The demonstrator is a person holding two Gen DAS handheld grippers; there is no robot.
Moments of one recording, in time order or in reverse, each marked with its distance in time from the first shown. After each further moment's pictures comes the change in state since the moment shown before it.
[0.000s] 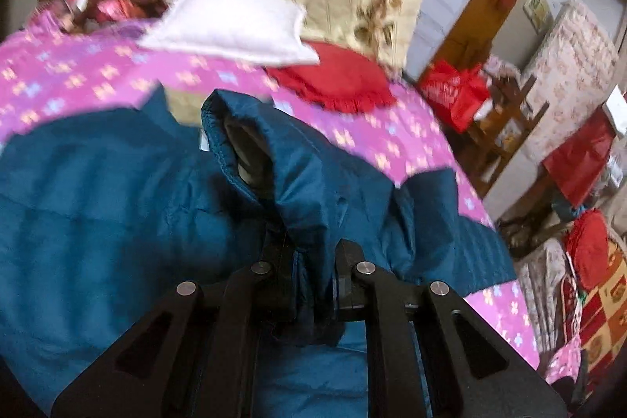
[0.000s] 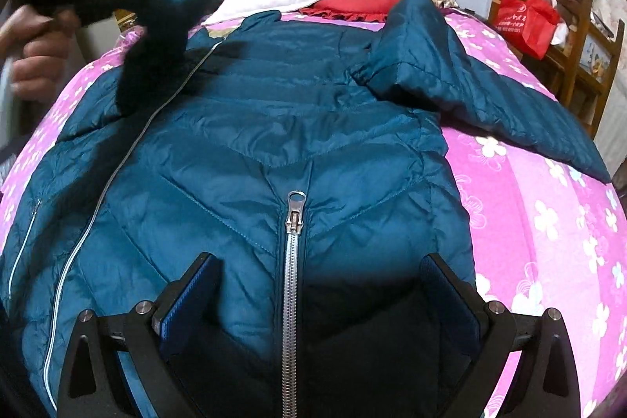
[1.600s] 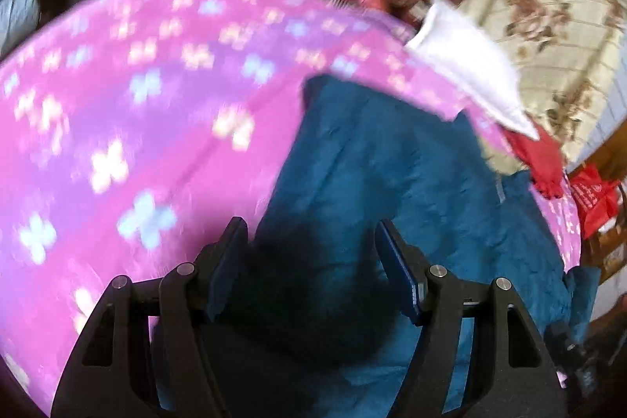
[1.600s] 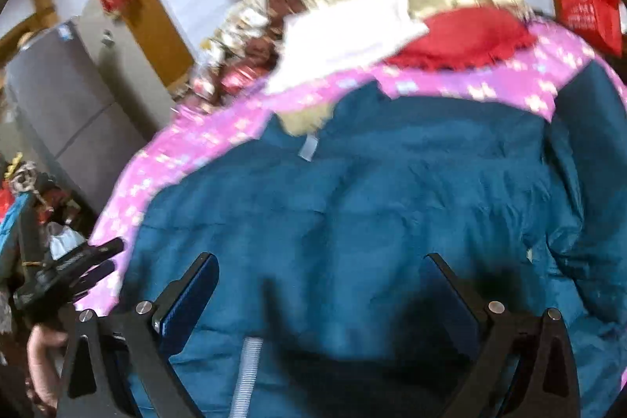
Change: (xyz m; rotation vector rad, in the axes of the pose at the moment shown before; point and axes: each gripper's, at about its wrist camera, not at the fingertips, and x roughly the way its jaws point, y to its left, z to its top) left arm -0.077 0.250 -0.044 -0.462 -0.047 0.459; right arm 0.120 0.052 0.166 0.164 -0.041 0.342
